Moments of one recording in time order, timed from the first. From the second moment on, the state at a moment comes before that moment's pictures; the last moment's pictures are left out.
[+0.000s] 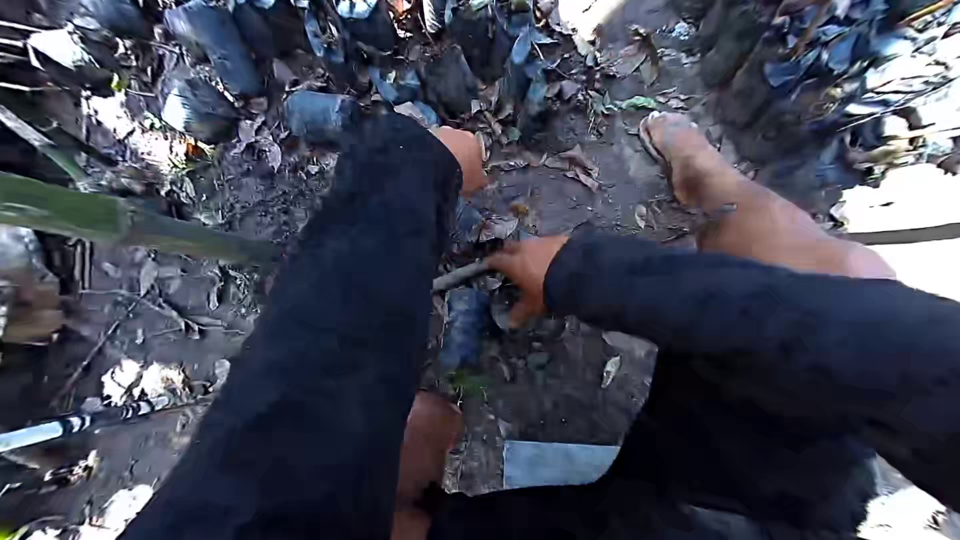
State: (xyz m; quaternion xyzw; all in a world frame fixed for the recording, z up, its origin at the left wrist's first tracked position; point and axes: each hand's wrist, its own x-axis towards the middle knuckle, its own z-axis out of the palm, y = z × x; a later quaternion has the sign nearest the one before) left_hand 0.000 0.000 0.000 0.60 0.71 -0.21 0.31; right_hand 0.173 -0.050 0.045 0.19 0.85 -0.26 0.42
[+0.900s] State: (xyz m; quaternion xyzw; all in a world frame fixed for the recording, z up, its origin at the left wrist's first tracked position) left_hand 0.057 -0.019 -0.002 0.52 0.70 0.44 0.19; right_hand 0.229 0.120 0.045 0.23 0.83 -0.50 -0.12
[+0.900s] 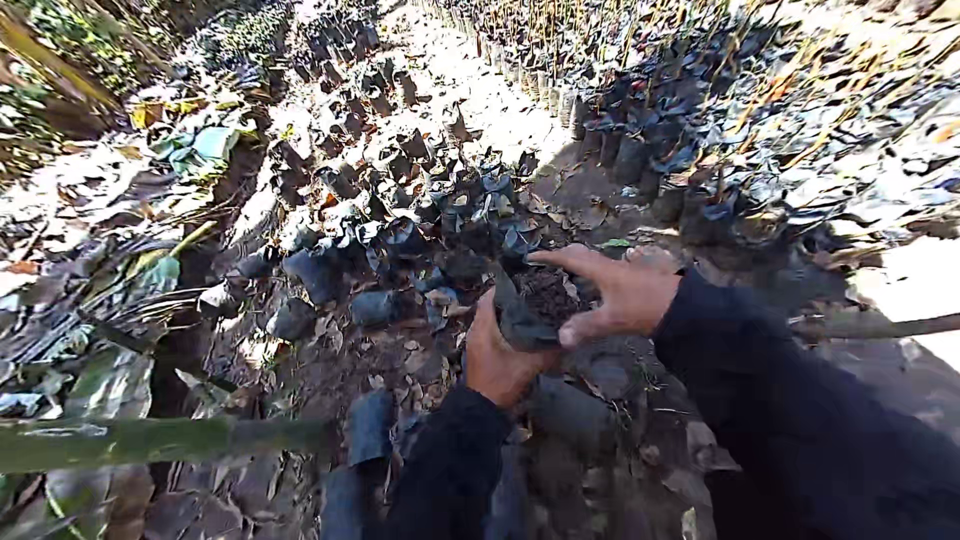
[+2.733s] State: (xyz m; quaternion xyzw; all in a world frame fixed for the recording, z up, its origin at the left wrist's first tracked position) left_hand 0.186 0.011 -0.222 0.17 0.77 0.24 0.57; right_hand 0.311 0.129 -0.079 0.34 0.76 -0.25 0.49
